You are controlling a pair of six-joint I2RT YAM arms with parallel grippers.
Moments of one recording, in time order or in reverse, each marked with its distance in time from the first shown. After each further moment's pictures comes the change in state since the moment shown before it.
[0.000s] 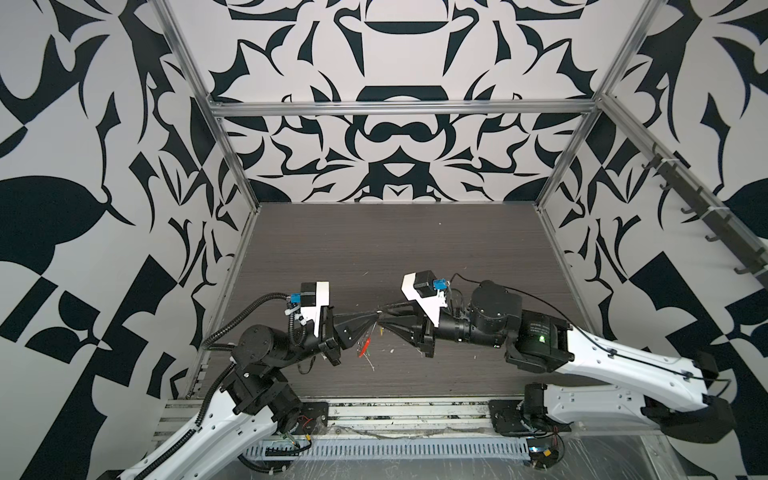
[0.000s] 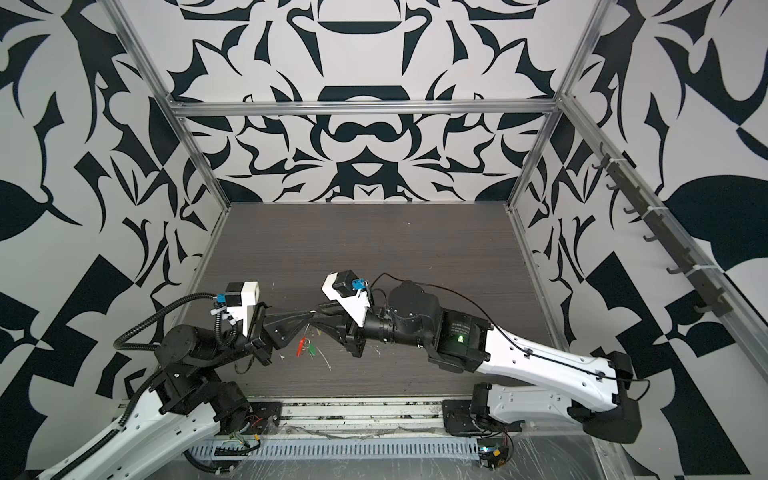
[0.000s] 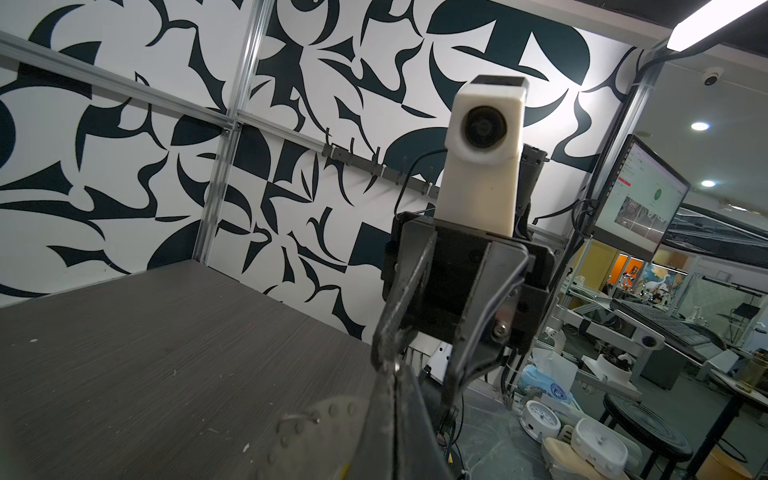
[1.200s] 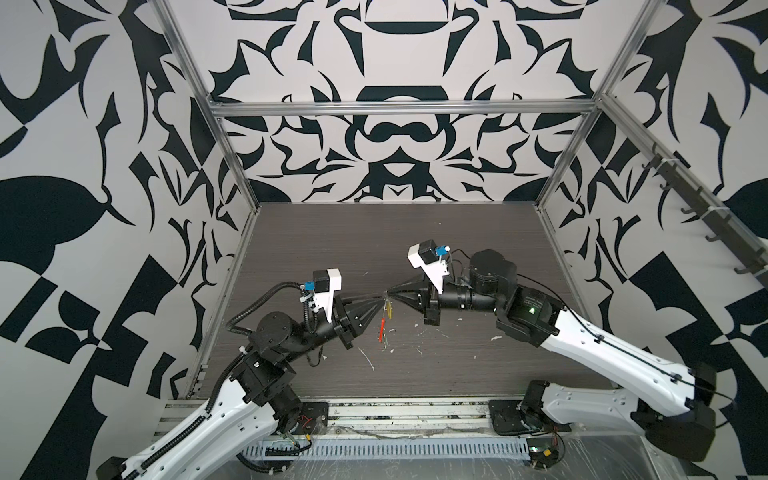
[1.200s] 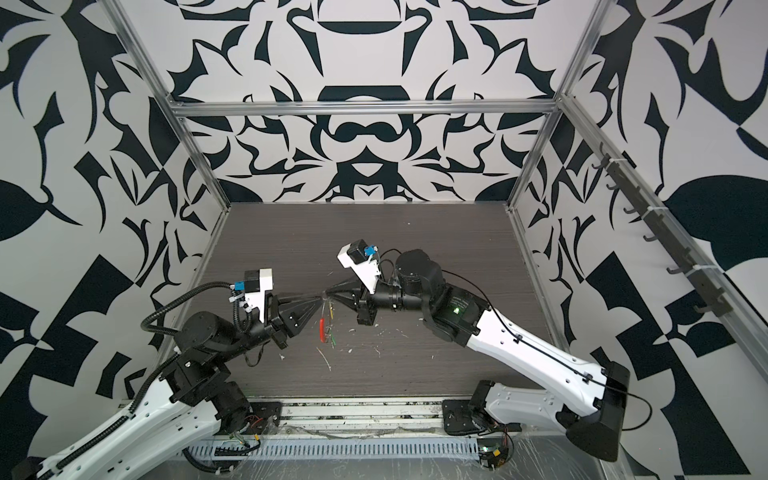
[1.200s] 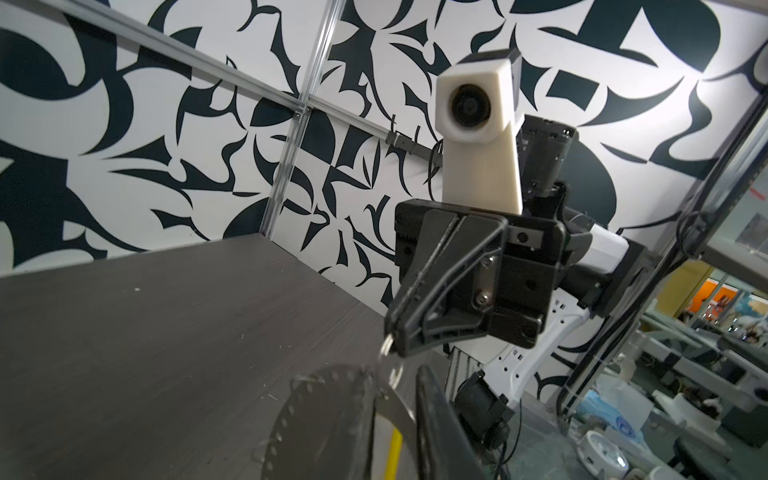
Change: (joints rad) left arm 0.000 0.110 0.031 -0.042 -0.164 0.044; right arm -0.331 0.050 0.000 -0.021 -0.340 0.079
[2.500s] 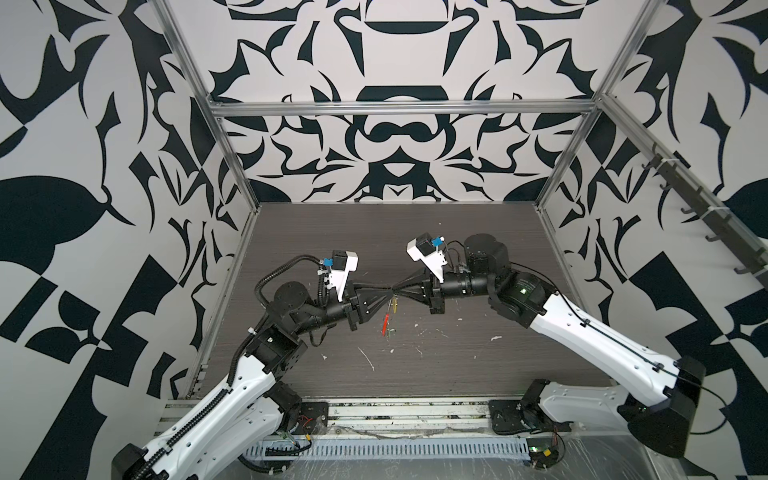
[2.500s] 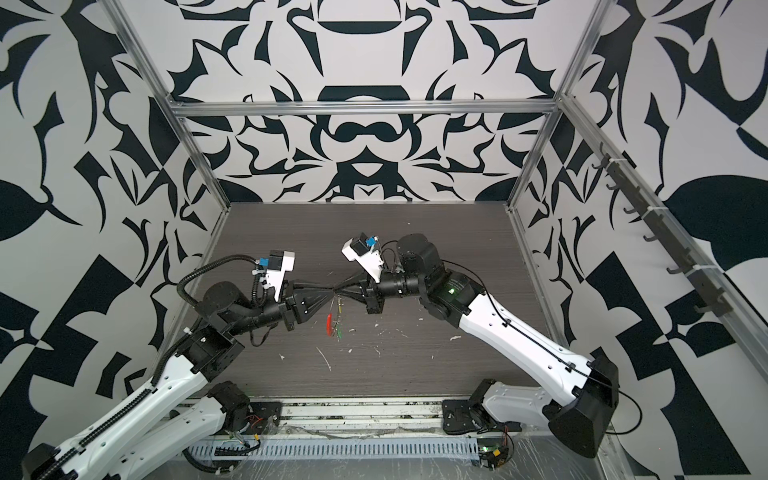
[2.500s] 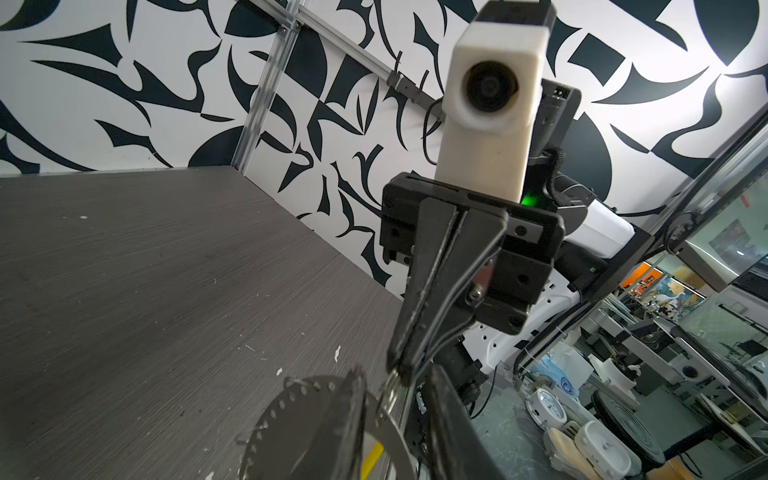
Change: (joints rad) left arm 0.184 0.213 0.077 0.003 0.314 -0.109; right arm -0.125 0.080 0.035 -0.098 -0.241 -0.083
